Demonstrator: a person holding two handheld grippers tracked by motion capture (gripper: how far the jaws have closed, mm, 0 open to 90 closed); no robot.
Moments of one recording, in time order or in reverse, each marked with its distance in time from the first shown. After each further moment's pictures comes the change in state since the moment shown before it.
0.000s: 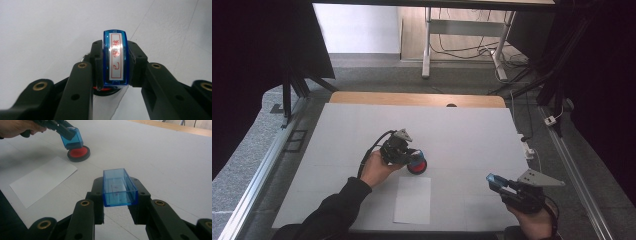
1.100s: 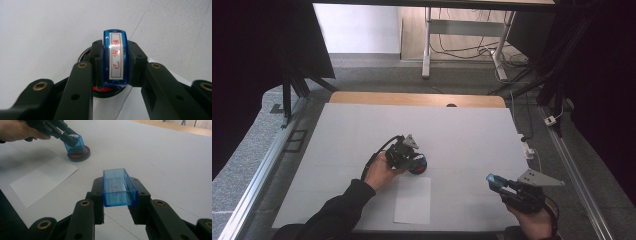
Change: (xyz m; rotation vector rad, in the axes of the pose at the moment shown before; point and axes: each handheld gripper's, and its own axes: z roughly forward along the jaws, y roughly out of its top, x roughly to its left) left arm -0.011 0.000 0.014 0.050 0.061 0.067; right arm 0.000 0.000 0.000 0.002 0.001 0.000
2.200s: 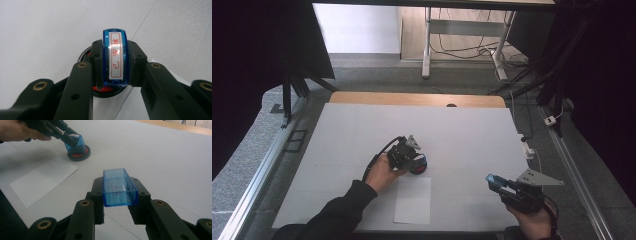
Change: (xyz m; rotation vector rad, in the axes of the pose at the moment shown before) left arm -0.011 0.004 0.003 0.023 0.066 0.008; right arm 0.001 0.000 0.001 0.003 0.000 0.002
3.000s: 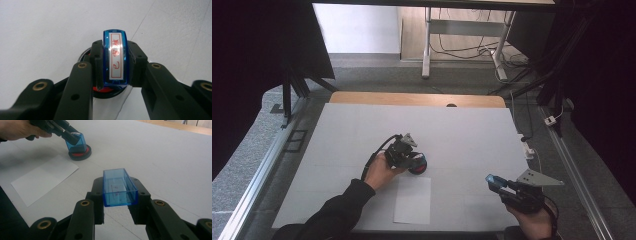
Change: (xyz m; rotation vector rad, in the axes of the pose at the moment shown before) left arm 0.014 -0.005 -0.002 -0.042 -0.077 -0.044; right arm 0.000 0.000 0.000 0.003 0.008 -0.007
